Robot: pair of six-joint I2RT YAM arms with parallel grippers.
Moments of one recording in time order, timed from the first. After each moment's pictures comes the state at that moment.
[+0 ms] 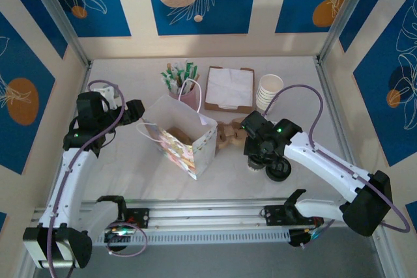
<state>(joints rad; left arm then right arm) 0.00 0.96 0.91 -0.53 0.34 -0.36 0.71 1.17 0.98 -1.17 0.24 0.88</state>
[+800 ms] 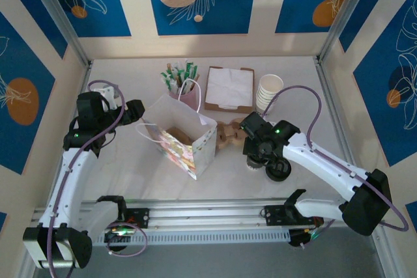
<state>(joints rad) 0.00 0.96 0.91 -0.53 0.34 -0.36 0.71 1.18 0.95 -1.11 0.25 0.89</state>
